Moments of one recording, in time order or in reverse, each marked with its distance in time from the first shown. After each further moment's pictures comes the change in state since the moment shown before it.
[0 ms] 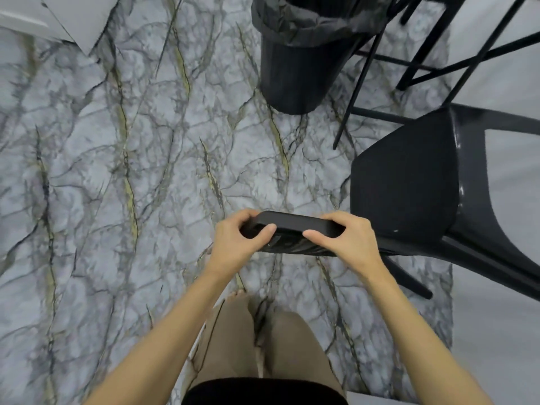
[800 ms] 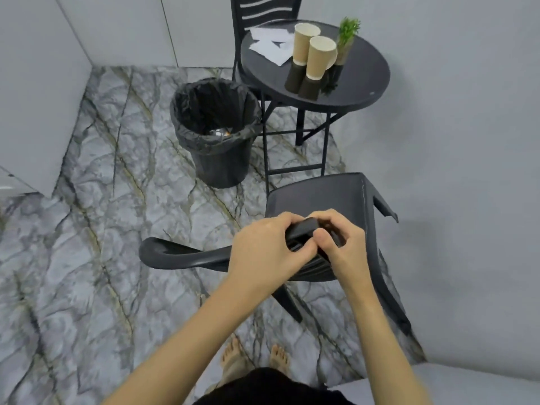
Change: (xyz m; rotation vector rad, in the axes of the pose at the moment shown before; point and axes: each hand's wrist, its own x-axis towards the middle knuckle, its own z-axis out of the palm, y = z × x) left_hand -0.144 0.324 0.009 0.651 -0.211 0.609; right_hand -0.151 -0.162 -0.200 0.585 0.532 -0.213
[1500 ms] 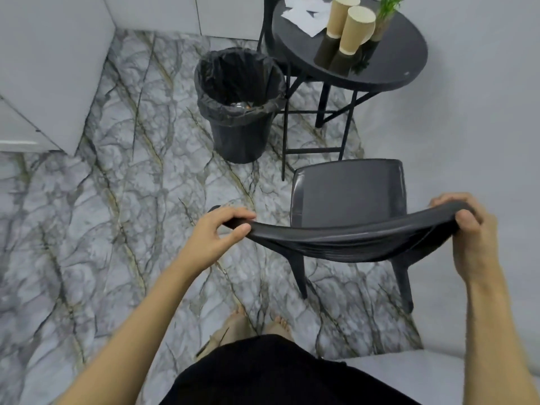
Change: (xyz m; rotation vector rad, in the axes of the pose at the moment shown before) left_hand -0.051 -0.134 -0.011 -0.486 -0.117 -0.083; right_hand -0.013 0.012 -0.120 0.029 0.090 0.046
